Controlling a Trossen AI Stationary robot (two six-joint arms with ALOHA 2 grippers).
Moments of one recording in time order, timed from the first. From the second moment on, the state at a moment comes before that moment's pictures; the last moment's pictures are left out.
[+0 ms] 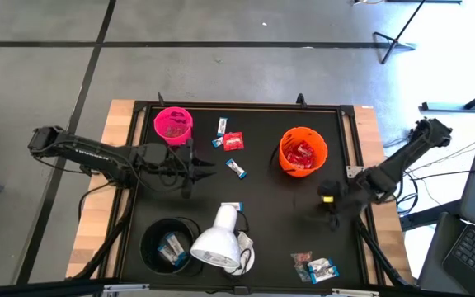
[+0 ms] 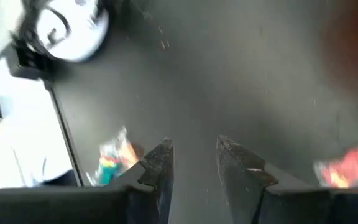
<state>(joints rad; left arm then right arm) -0.10 1.00 0.56 0.27 -0.19 -0.18 0.71 0.95 0.76 -0.81 0.19 1.19</state>
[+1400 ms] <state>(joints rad) -0.10 1.00 0.56 0.28 -0.20 -0.19 0.87 1.12 0.64 -1.07 0.22 1.70</state>
